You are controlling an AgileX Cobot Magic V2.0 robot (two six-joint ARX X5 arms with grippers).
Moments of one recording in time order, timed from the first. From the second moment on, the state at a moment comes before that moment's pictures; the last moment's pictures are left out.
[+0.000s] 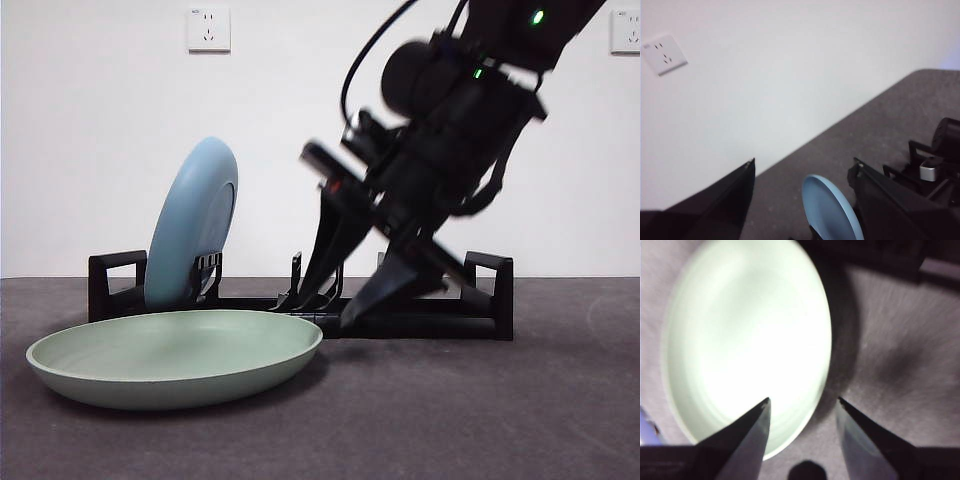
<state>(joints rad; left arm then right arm) -0.46 0.71 1.16 -0.52 -0.02 0.36 0.57 1.80 1.10 -0.34 -0.47 0.26</state>
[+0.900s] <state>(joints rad) -0.46 0.76 1.16 -0.60 -0.02 0.36 0.58 1.88 1.10 -0.28 -0.47 0.33</state>
